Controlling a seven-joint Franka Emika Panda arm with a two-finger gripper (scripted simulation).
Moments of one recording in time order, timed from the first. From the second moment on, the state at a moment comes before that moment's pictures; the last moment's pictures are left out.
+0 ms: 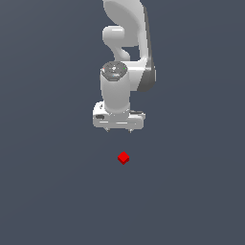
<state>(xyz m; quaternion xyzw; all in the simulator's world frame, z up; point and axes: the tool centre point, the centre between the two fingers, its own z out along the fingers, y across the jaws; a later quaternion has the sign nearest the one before) -0.013 -0.015 0.153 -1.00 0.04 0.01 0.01</state>
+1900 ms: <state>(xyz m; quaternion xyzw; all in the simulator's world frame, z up) 0.048 0.008 0.039 -0.94 0.35 0.00 0.00</state>
